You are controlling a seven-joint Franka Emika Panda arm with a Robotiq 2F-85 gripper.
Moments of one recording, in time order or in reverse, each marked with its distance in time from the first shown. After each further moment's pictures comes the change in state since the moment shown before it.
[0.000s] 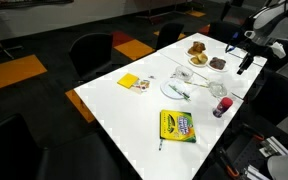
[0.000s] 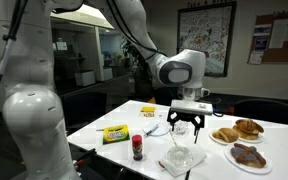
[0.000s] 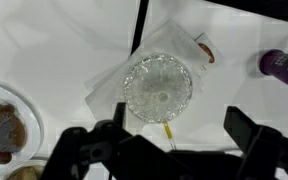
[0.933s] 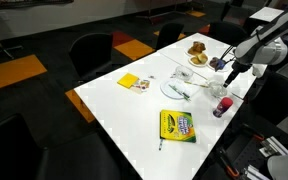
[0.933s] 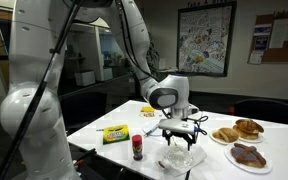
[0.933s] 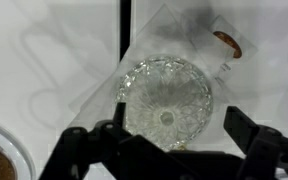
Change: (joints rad) arm -0.079 0.186 0.174 -0.093 -0.004 0.360 0.237
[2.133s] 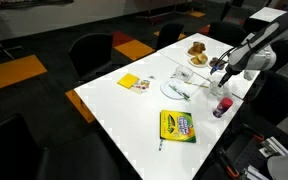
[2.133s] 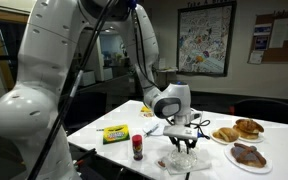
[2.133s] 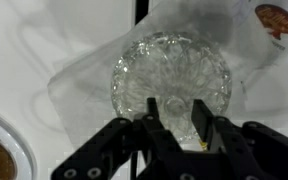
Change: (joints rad) arm -0.155 0.138 0.156 0.076 -0.071 0.140 0.053
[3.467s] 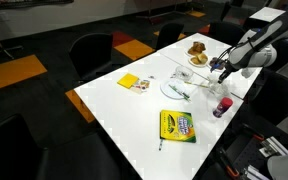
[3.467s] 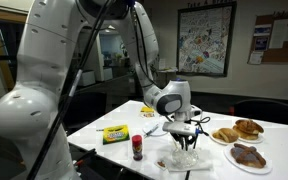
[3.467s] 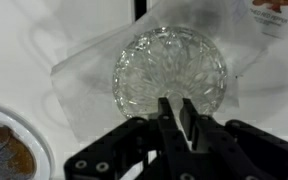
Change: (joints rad) arm 0.006 -0.020 -0.002 0.018 -0.086 -0.019 0.178
